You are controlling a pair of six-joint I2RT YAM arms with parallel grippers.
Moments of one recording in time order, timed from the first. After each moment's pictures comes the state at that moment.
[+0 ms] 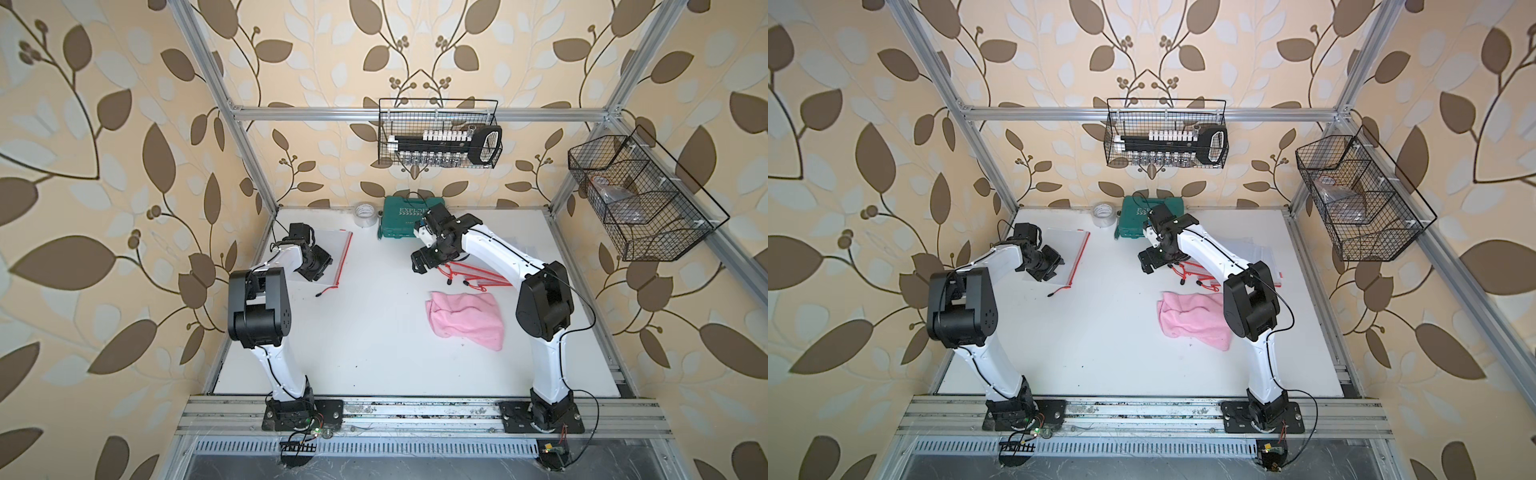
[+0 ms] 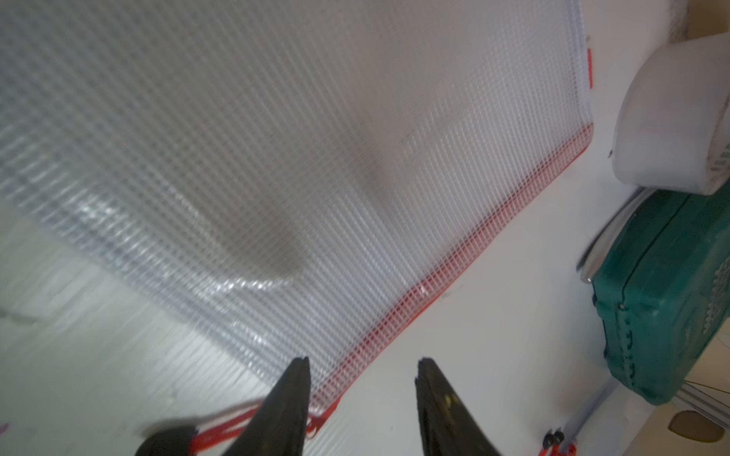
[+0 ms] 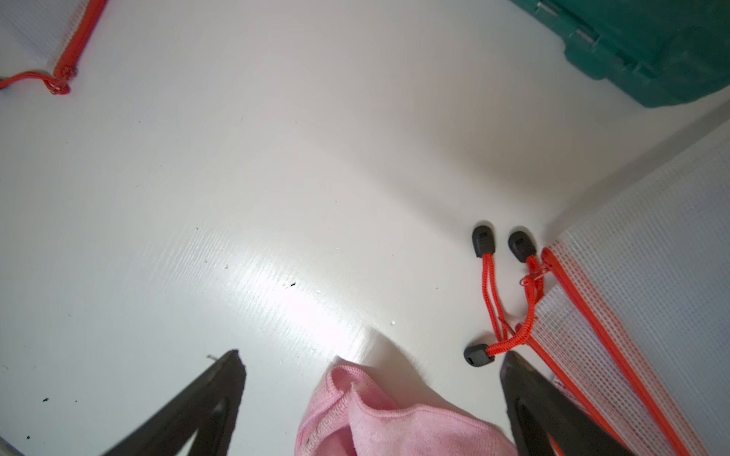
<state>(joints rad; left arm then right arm) 0.11 1.90 1.28 -0.50 0.24 -0.84 0.52 2.09 1.86 -0.98 -0.08 0.06</state>
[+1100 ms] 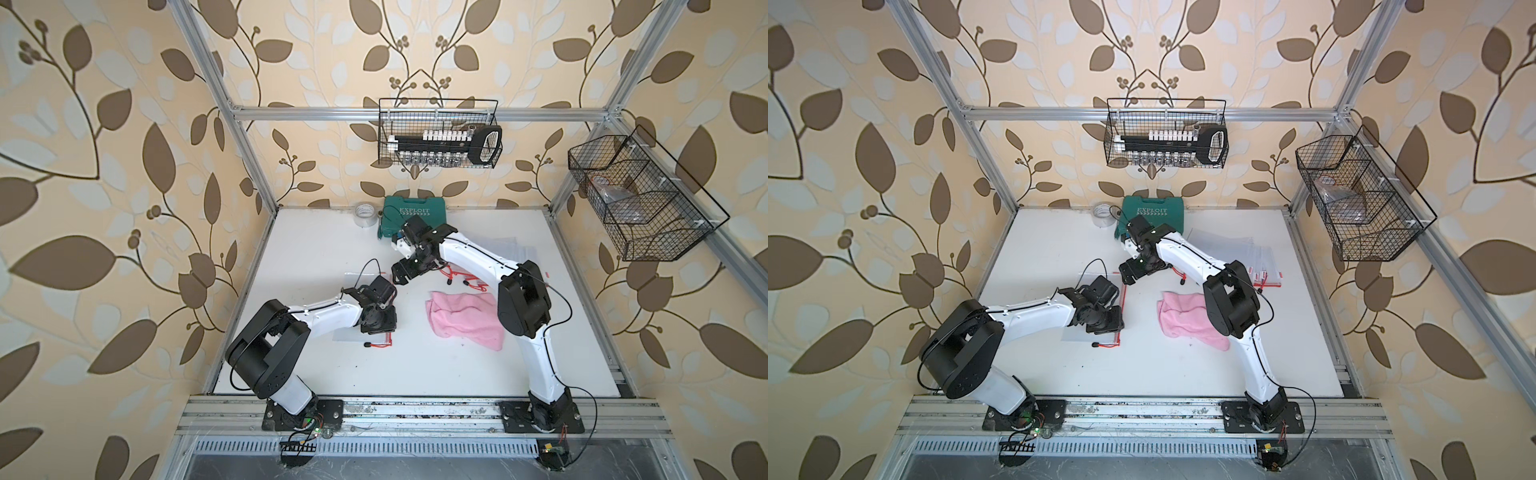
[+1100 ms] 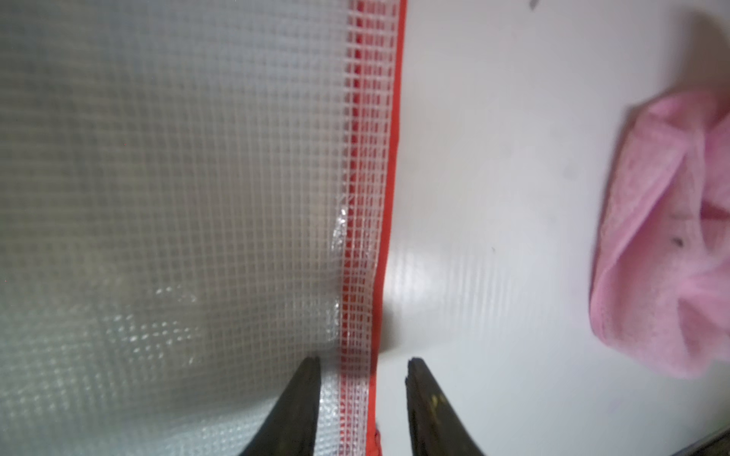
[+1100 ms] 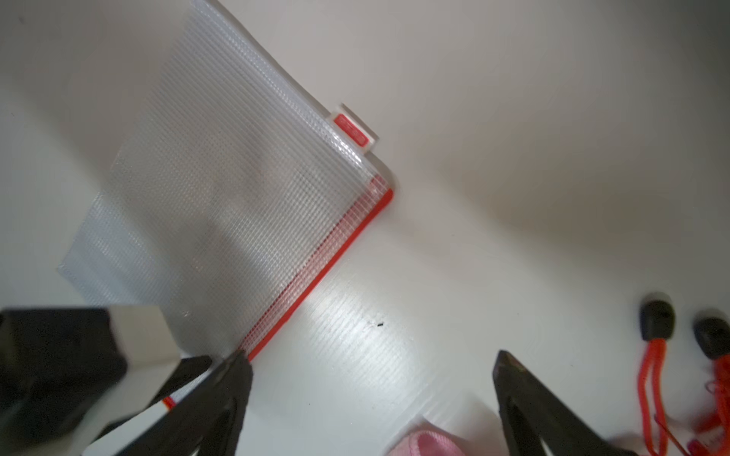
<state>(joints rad) -0.71 1.57 0.80 -0.46 0.14 -0.74 0.65 2.25 1.94 -0.94 -0.15 0.06</state>
